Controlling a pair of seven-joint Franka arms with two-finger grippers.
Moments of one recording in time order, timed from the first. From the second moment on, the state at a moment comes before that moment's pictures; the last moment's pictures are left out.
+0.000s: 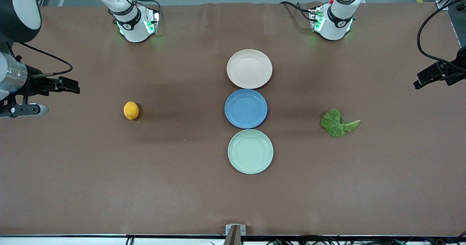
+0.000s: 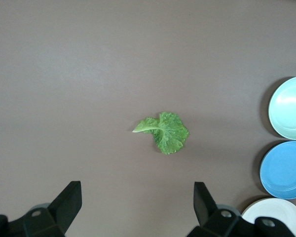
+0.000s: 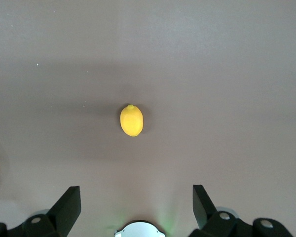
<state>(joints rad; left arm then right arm) -0.10 0.03 0.15 -1.53 -0.04 1.58 -0.08 0.06 0.20 -0.03 -1.40 -0.02 1.37 -0.04</state>
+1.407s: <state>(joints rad) -0.09 0.03 0.15 -1.53 -0.05 1.55 -0.08 -0.01 -0.07 0.00 -1.63 0.02 1.48 -0.09</state>
